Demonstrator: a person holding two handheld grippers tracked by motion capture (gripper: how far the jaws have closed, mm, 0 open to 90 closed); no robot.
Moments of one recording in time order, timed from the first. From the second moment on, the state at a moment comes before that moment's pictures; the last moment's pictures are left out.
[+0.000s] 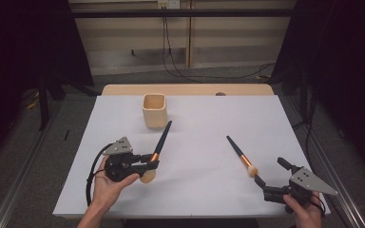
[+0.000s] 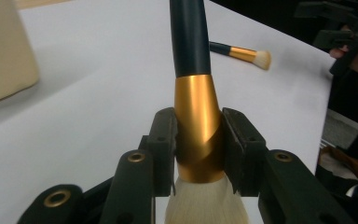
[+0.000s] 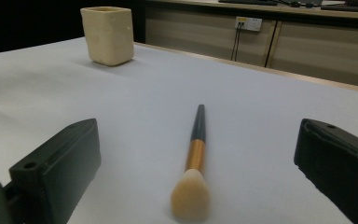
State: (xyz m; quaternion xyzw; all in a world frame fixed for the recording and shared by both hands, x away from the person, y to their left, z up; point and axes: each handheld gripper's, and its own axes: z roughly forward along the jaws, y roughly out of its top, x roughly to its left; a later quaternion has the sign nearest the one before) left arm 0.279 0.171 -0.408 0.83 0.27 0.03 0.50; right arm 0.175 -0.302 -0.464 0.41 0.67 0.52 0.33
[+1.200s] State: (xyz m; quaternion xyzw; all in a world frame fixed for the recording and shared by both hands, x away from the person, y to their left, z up) left arm 0.277 0.105 -0.379 0.91 0.12 -0.06 0.39; right arm 0.210 -0.252 -0.430 0.29 0.76 0.54 0.23
